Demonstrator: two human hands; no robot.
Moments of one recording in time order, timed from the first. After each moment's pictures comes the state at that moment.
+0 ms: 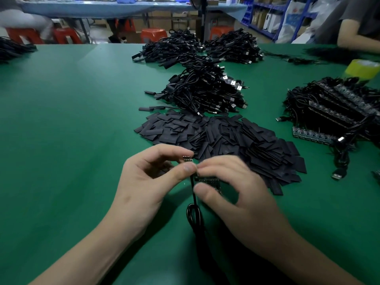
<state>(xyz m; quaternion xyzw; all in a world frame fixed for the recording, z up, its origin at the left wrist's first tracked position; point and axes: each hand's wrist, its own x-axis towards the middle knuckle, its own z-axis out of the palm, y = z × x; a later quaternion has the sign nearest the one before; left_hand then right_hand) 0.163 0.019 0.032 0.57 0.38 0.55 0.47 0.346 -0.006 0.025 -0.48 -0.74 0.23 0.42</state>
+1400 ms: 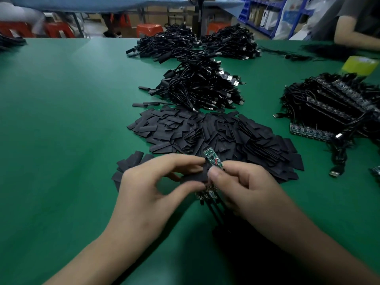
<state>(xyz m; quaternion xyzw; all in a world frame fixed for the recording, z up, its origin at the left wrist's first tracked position) 0.170 0.011 0.025 0.75 0.40 0.48 0.20 0.369 -0.001 0.026 -0.51 -0.64 0.44 0.37</state>
